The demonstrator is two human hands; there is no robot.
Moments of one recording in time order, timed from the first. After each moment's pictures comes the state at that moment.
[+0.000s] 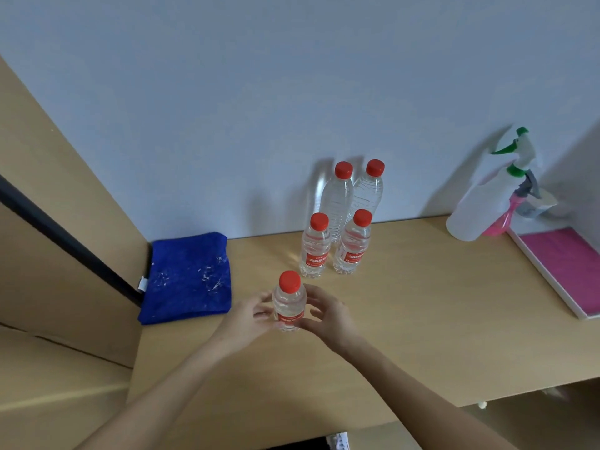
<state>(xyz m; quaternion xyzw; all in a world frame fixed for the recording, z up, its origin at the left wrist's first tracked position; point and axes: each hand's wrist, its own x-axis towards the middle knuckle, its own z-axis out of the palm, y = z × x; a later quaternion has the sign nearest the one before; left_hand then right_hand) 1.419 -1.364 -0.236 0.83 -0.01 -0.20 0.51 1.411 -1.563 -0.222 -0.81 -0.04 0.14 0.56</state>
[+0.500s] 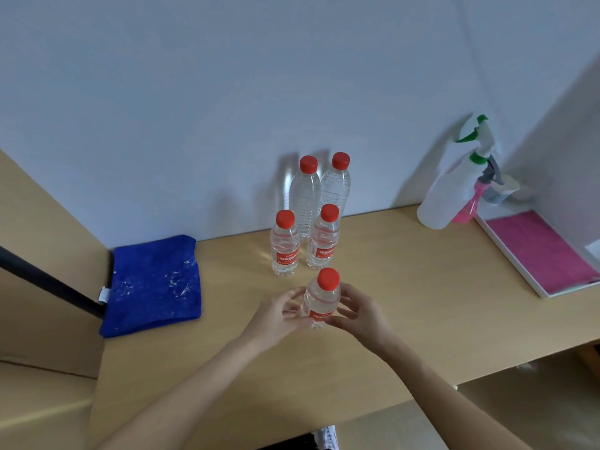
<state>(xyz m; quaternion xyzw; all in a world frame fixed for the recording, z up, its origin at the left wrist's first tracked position) 1.427 -1.457 -0.241 0.80 -0.08 -0.20 0.56 1.403 -1.659 -0.225 -0.80 0.02 0.13 0.59</state>
